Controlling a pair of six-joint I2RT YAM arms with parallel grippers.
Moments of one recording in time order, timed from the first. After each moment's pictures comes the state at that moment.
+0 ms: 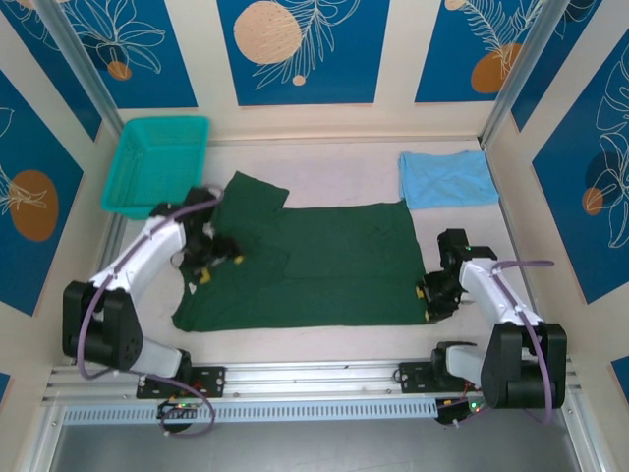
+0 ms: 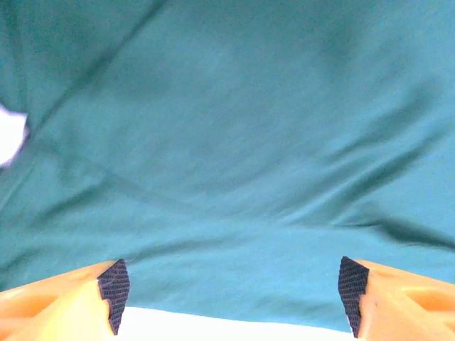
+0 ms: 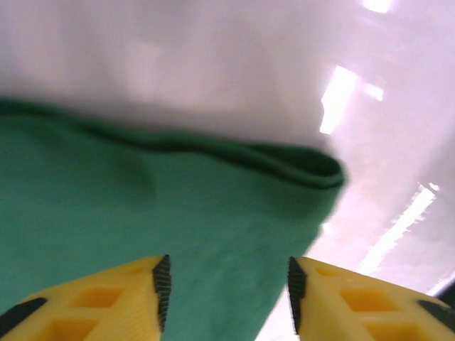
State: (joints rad) left arm -0.23 1.48 1.18 -1.09 0.18 -0.70; right arm -0.03 1.16 0.67 -1.04 -0.15 1.32
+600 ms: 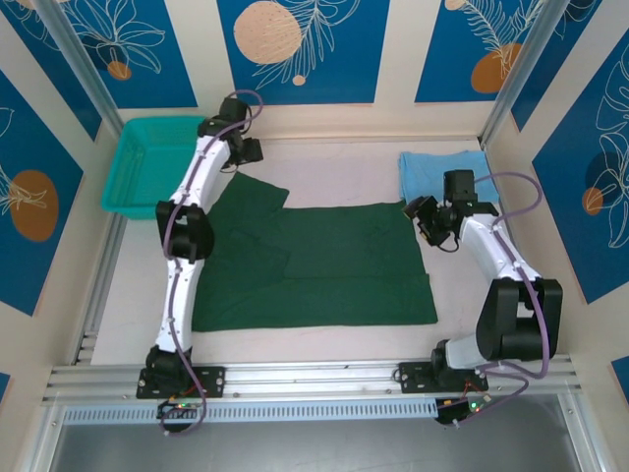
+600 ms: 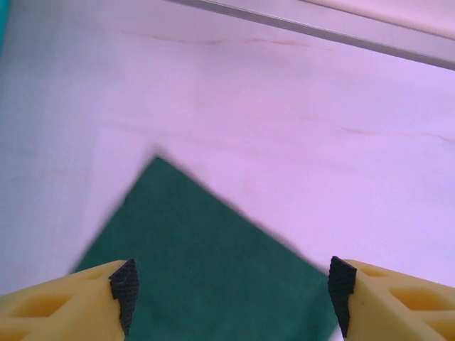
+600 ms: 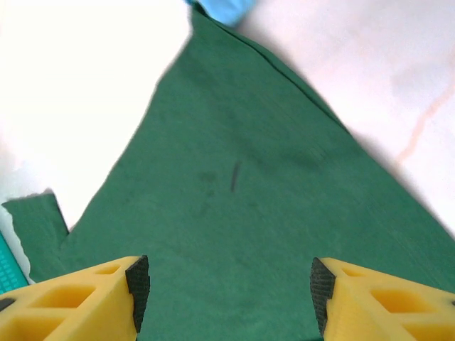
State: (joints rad) left arm -0.21 2.58 2.63 -1.09 -0.10 -0.37; right arm -0.03 1.43 1.03 -0.62 -0.27 0.82
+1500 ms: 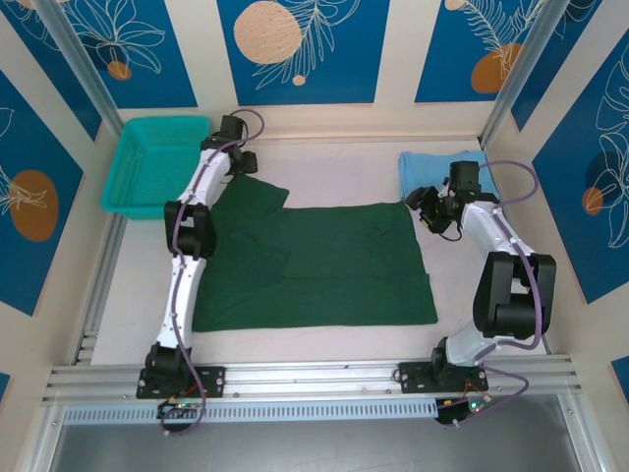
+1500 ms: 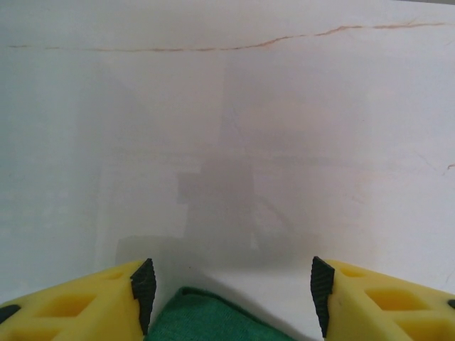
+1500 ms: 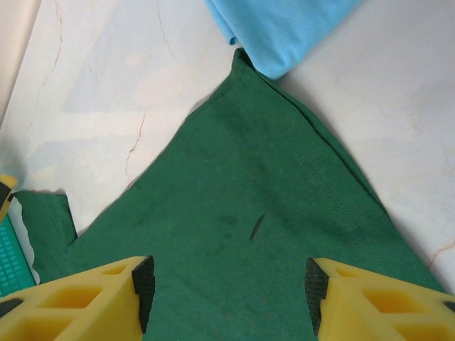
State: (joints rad) left arm -0.16 2.75 2.65 -0.91 -0.05 -0.23; right arm -0.09 1.57 1.10 -0.54 -0.37 0.70
